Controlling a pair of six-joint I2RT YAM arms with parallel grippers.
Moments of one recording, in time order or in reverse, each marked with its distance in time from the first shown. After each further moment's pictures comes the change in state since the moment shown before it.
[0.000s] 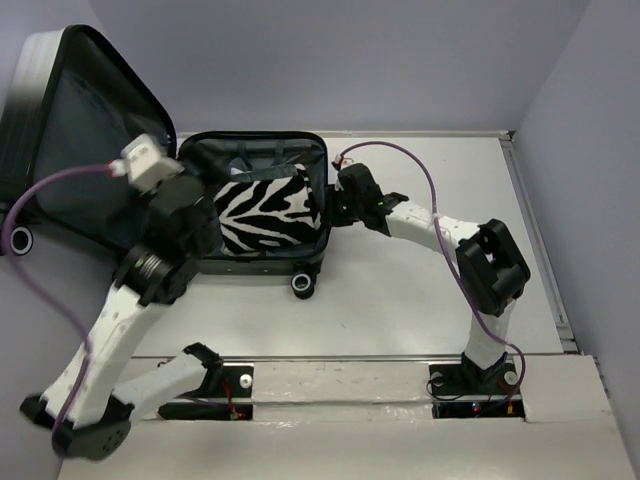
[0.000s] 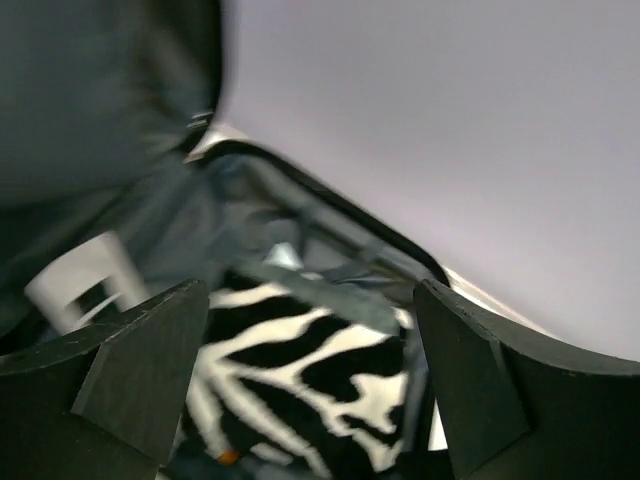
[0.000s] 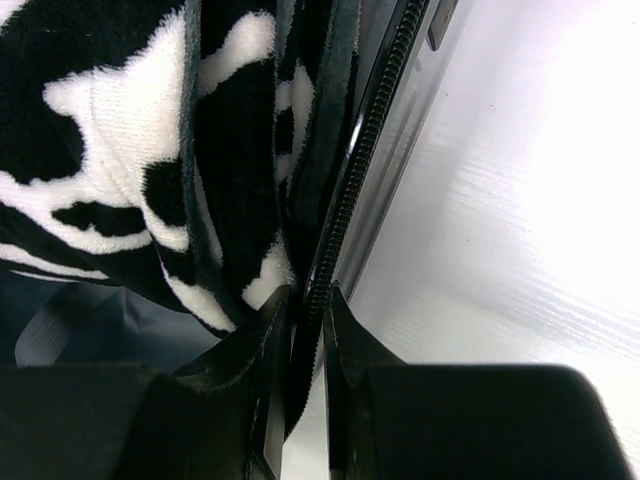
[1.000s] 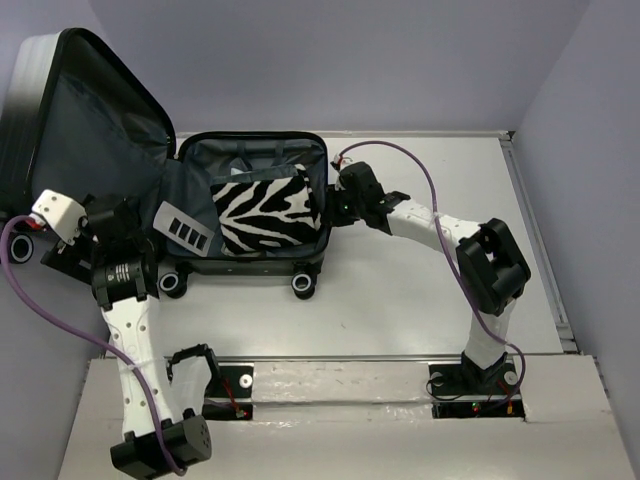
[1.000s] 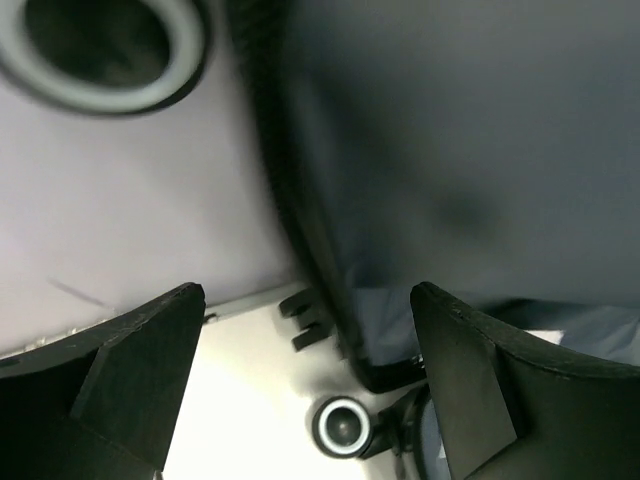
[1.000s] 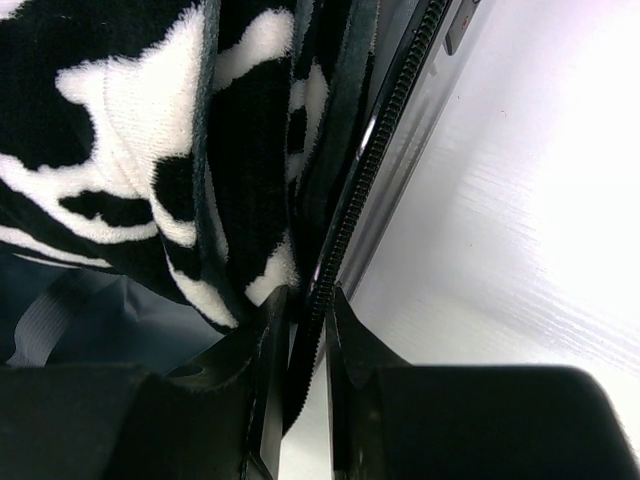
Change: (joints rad) left arm 0.932 -0.233 -0.323 -0.225 0.132 0.032; right arm -0.013 0.001 0.000 0.001 -0.058 -0.043
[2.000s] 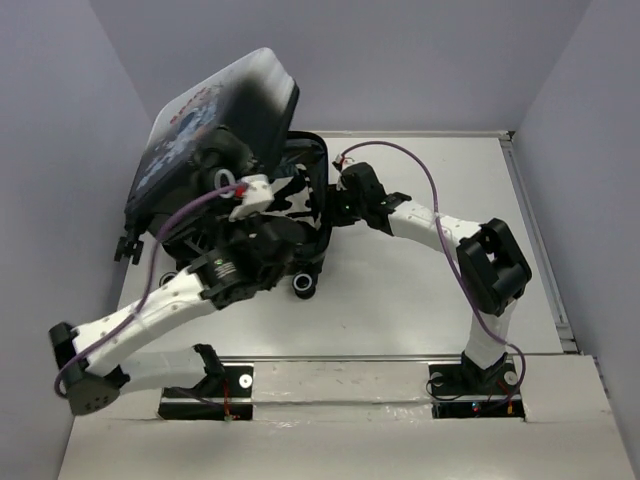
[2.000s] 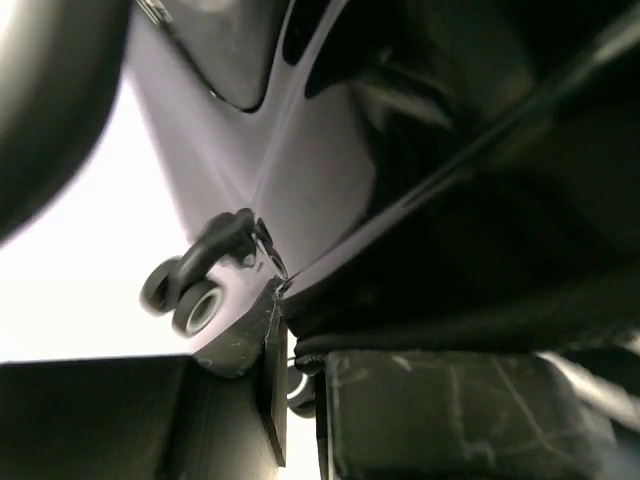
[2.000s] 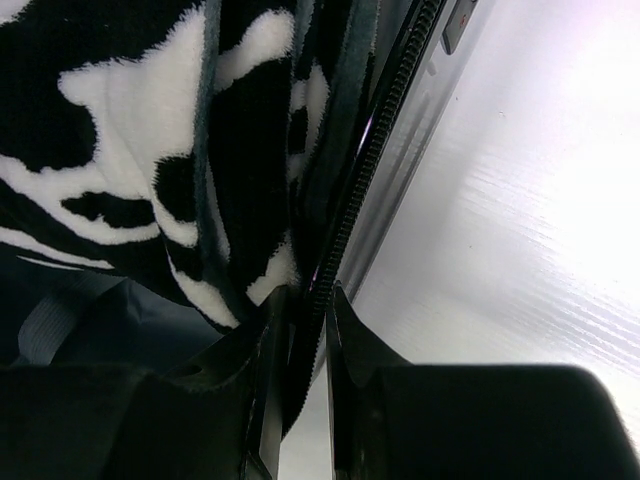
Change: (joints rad) left arm -1.243 0.187 0.040 0.014 -0.744 0.202; right arm -0.006 0.005 -0.007 0.018 -0.010 0.011
